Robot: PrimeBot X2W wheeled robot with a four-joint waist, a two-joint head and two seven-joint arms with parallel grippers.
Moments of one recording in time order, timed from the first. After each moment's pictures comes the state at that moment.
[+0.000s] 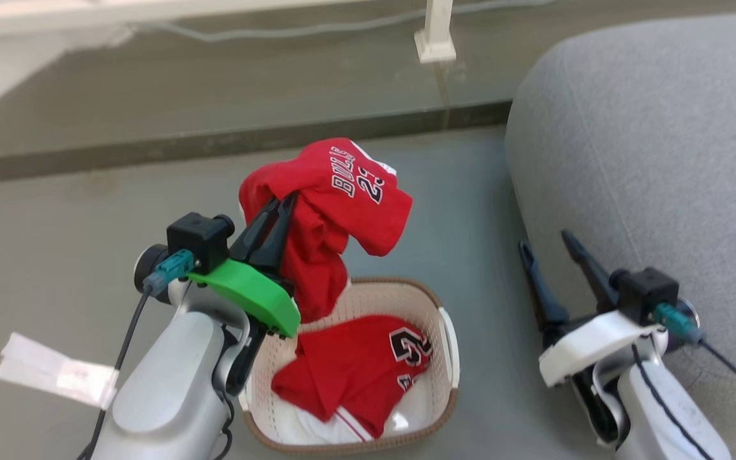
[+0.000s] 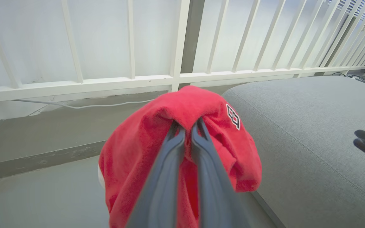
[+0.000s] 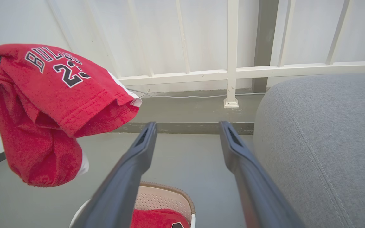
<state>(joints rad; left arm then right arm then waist) -0.48 0.08 -0.54 0.44 -0.54 -0.12 -0.25 -0.14 -0.06 0.22 0.32 0.19 0.11 -0.26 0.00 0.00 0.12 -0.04</state>
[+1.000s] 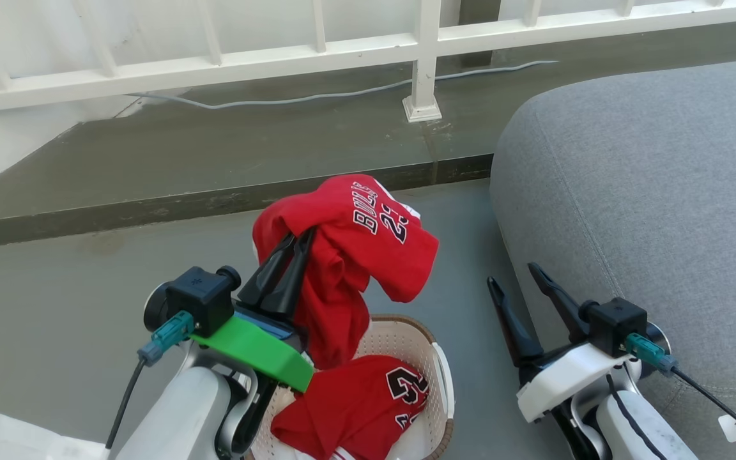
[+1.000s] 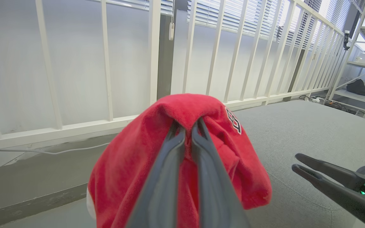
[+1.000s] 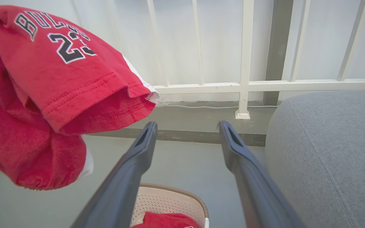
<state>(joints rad) -0.28 0.12 -0.54 0.14 -0.52 -0.10 -0.25 -0.07 -0.06 0.31 0.29 0.20 0.12 -0.26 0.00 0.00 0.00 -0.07</state>
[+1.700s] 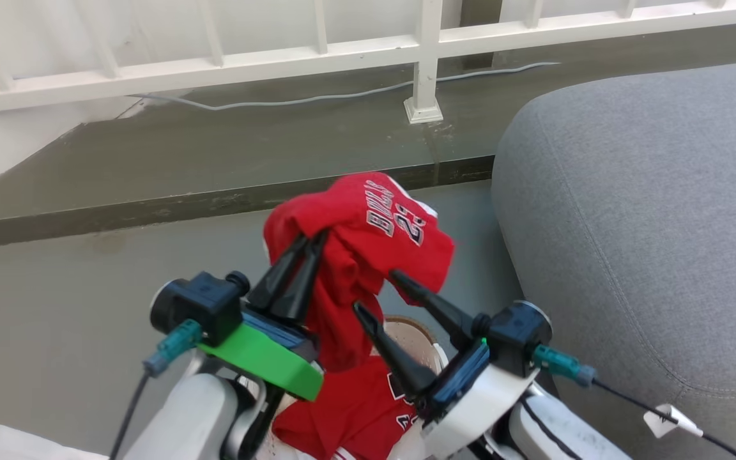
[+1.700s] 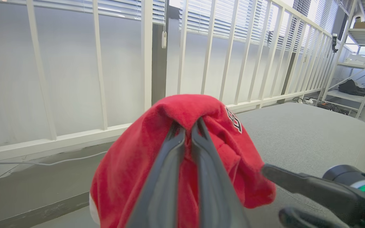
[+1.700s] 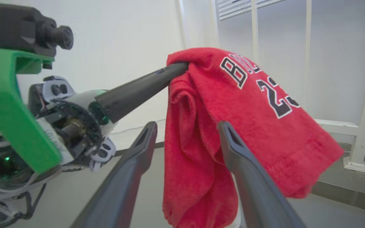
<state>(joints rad) -0.27 0.14 -0.55 0.05 -0.51 -0.08 -0.24 -0.14 -0.06 0.69 0.09 0.33 0.12 -0.26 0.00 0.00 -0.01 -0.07</state>
